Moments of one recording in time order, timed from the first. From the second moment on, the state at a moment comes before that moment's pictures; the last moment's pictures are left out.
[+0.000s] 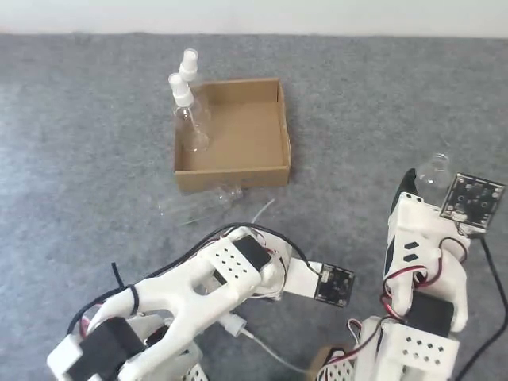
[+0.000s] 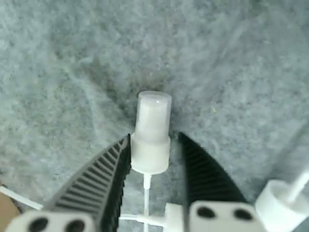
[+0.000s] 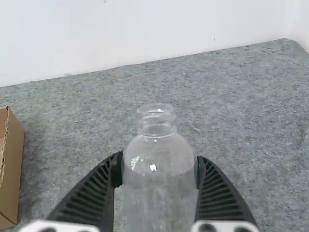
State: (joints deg) left arm 42.7 -16.6 56.3 53.0 -53.2; right arm 13.1 -81.9 69.9 43.1 -2.4
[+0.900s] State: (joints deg) left arm 46.0 -11.6 52.2 50.9 -50.0; right arm 15.8 -81.9 69.9 42.2 -2.4
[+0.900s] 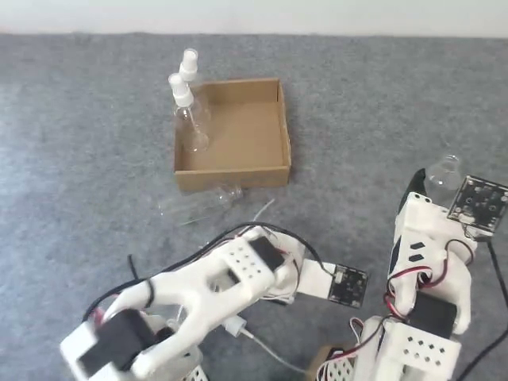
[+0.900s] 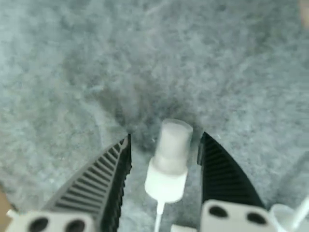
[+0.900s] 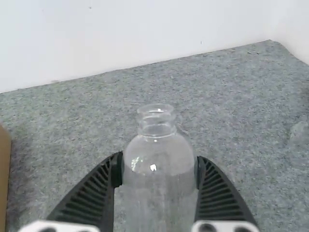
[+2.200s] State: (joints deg) left arm 34.8 1.4 23.1 73.9 -49.9; right arm 15.8 -81.9 69.9 42.2 -2.4
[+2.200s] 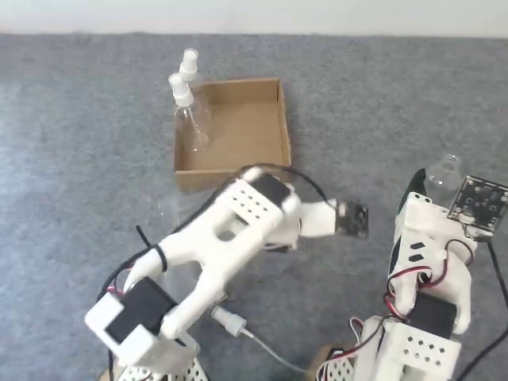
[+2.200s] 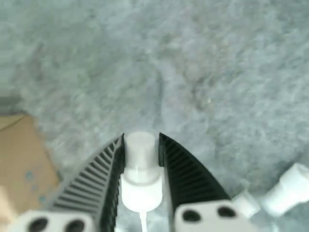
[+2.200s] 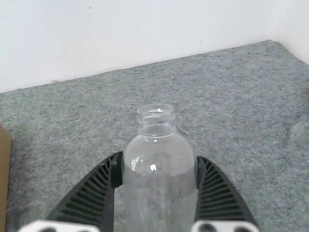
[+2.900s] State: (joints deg) left arm 24.4 1.4 -12.1 96.2 -42.4; right arm 15.8 -81.9 69.9 42.2 -2.4
